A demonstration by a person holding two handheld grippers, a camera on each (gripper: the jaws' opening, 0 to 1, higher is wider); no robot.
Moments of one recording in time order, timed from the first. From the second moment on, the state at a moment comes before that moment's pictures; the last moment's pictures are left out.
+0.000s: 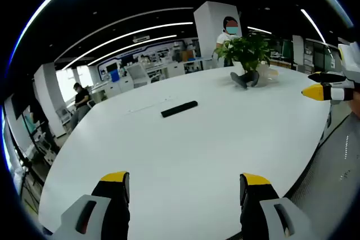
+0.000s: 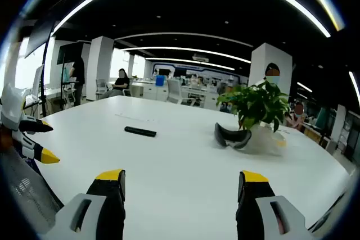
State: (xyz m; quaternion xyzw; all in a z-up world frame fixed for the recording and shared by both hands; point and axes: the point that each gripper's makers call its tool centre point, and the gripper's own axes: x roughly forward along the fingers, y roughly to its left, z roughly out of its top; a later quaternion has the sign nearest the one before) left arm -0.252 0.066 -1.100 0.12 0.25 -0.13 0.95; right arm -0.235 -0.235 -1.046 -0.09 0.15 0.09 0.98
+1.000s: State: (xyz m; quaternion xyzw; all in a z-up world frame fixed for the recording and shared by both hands) left arm -0.257 0.061 -1.107 0.13 0.27 -0.14 0.94; right arm -0.235 -0.241 -1.047 -0.08 0.15 0.07 0.98
